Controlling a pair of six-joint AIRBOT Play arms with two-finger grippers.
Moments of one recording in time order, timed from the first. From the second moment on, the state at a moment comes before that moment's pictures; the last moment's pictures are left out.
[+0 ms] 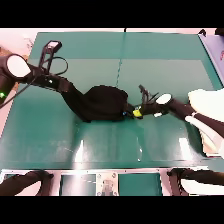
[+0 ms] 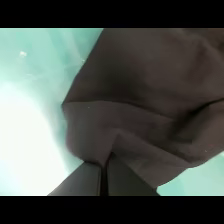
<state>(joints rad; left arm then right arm) -0.21 -1.17 1.25 1.34 -1.11 -1.36 0.28 -1.41 0.84 -0.57 0.85 1.36</state>
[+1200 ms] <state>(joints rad) -0.13 -0.93 1.96 1.41 -1.21 -1.39 -0.35 -0.78 1.59 -0.63 1.35 1.43</state>
